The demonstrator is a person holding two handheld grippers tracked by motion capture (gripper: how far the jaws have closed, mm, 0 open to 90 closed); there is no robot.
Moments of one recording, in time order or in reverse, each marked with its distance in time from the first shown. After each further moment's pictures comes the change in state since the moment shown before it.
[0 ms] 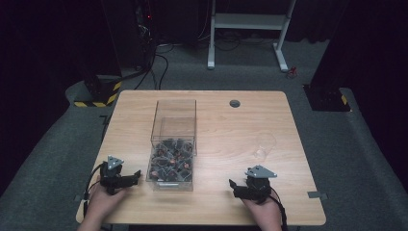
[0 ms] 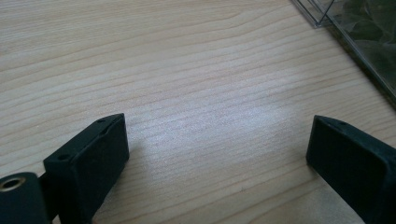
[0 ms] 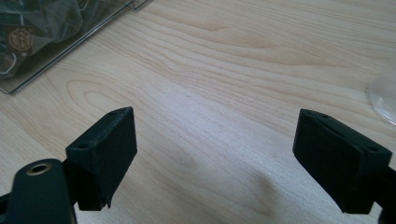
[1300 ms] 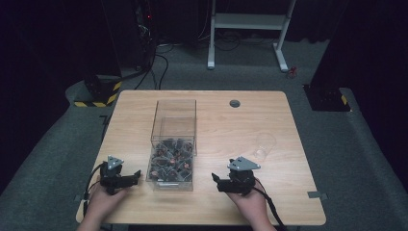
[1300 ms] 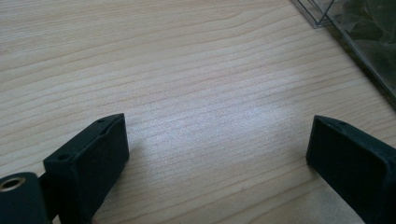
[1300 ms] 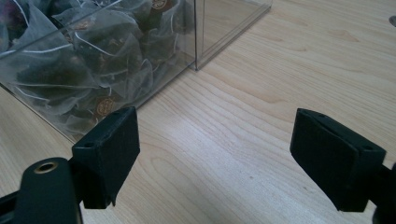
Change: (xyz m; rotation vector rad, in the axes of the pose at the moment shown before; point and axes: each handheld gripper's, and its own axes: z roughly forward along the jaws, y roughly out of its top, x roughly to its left) left arm 0.000 0.000 0.000 0.003 0.000 0.004; right arm 0.037 0.048 0.007 -0.067 0.095 -0.106
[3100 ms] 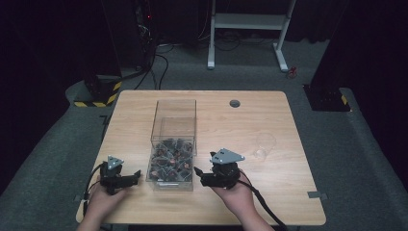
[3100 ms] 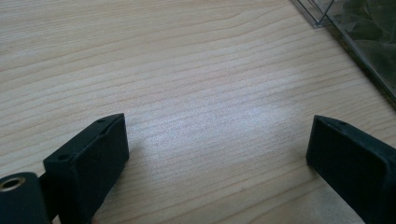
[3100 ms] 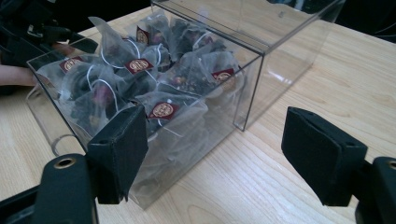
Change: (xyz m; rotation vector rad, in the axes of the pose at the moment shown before) left arm 0.000 0.000 0.000 0.001 0.000 0.001; right arm 0.035 0.053 0.003 -0.055 0.091 -0.066
